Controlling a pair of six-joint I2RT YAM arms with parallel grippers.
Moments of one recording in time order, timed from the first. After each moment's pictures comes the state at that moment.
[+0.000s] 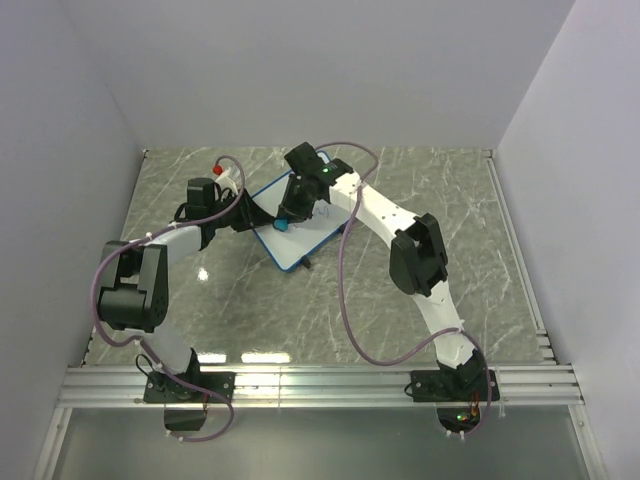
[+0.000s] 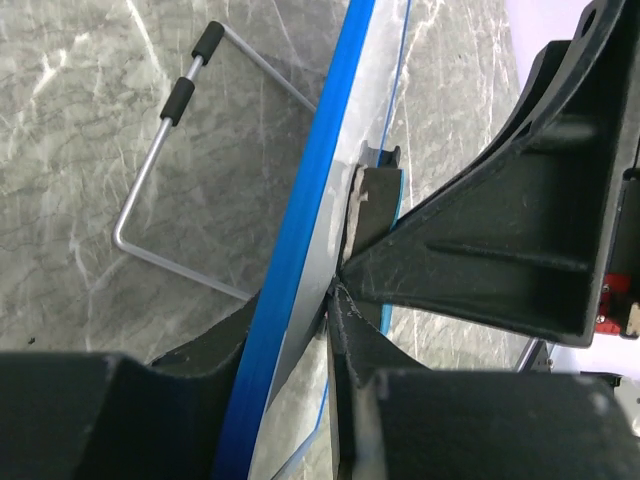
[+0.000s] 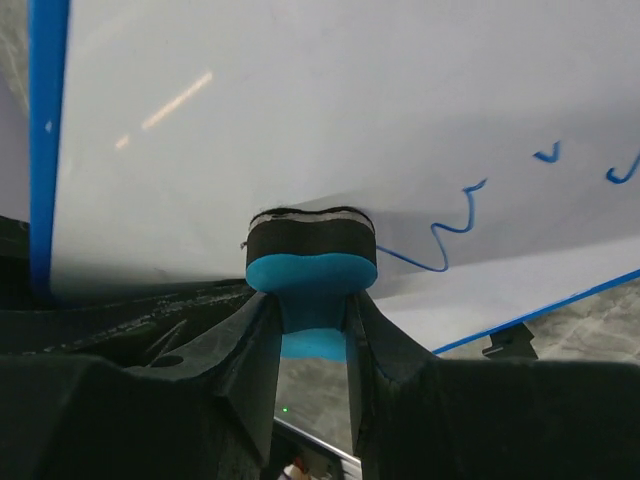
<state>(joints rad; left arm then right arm) -0.11 1.68 0.92 0.21 0.71 -0.48 0.70 2.31 2.17 -0.84 -0.15 0.96</state>
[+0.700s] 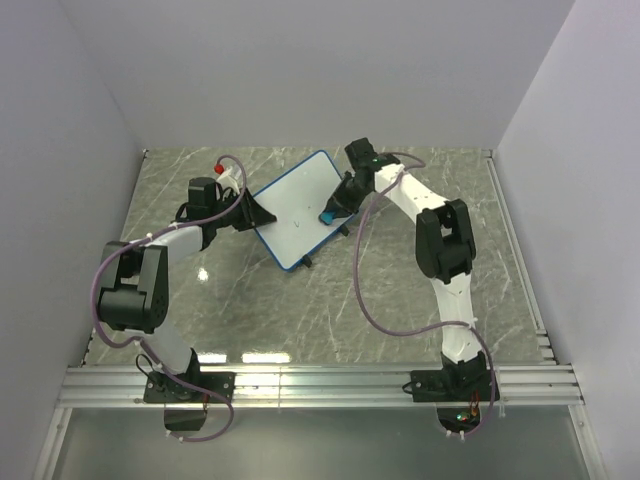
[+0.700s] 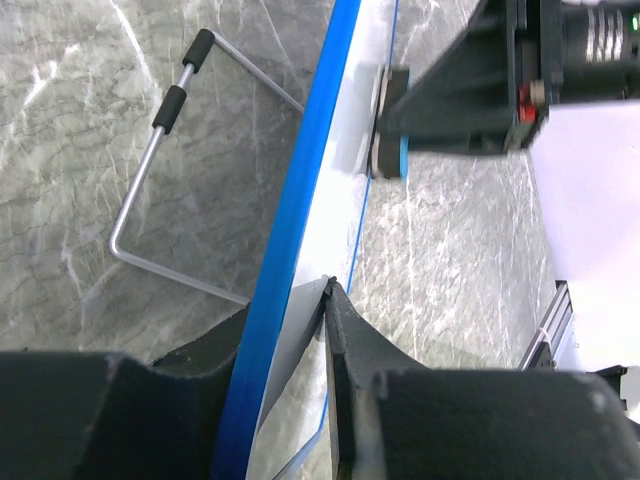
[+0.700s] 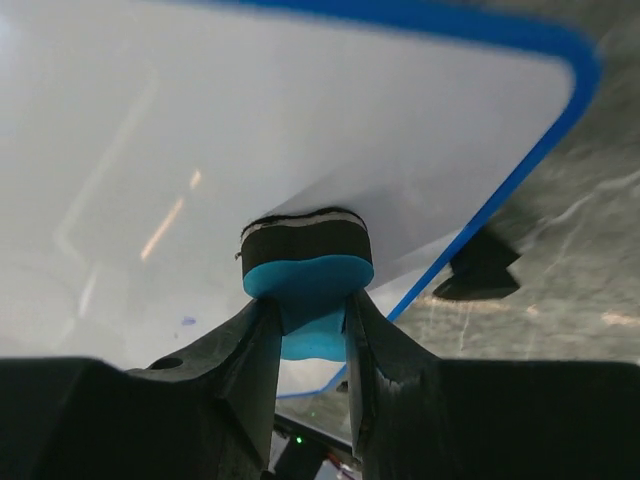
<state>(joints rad) -0.11 1.68 0.92 0.22 0.70 -0.48 0.42 2.26 1.92 -0.77 -0.29 1.00</state>
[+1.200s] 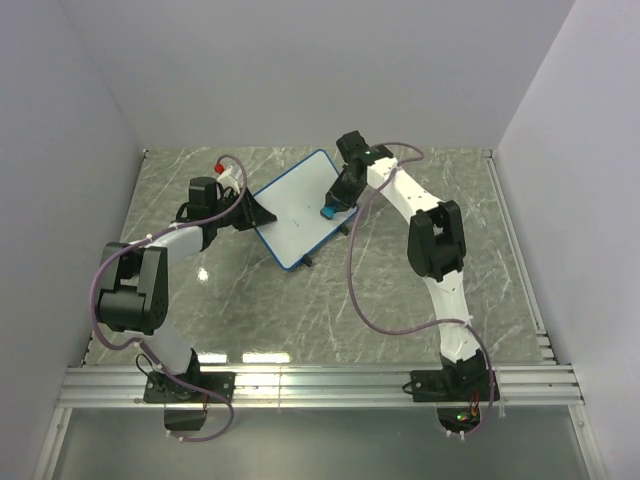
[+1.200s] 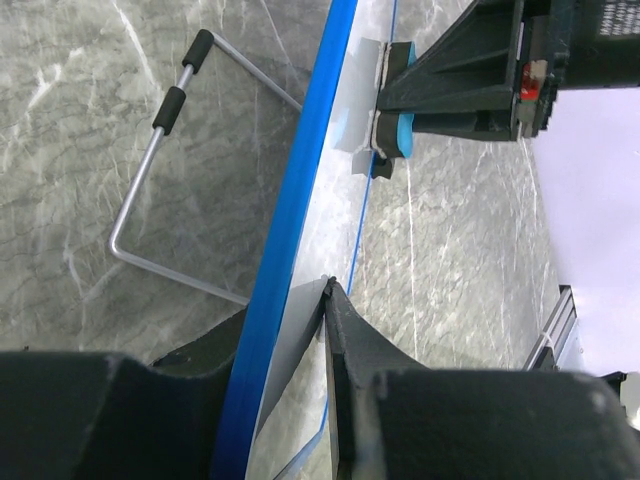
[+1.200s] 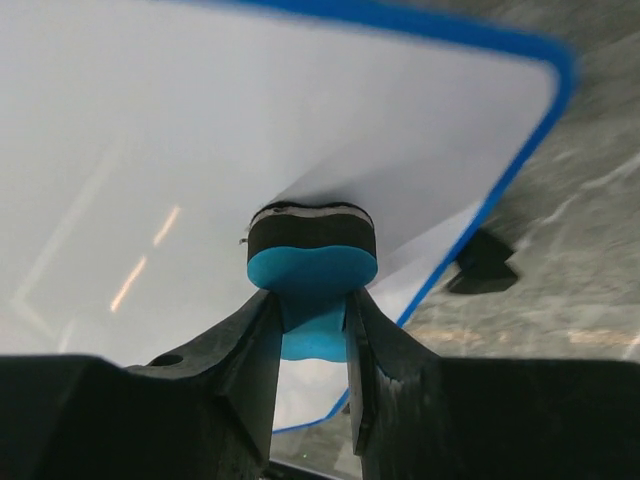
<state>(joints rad) -0.12 1.67 0.92 0.22 0.68 -0.49 0.44 2.34 2.13 -0.93 -0.13 1.00</state>
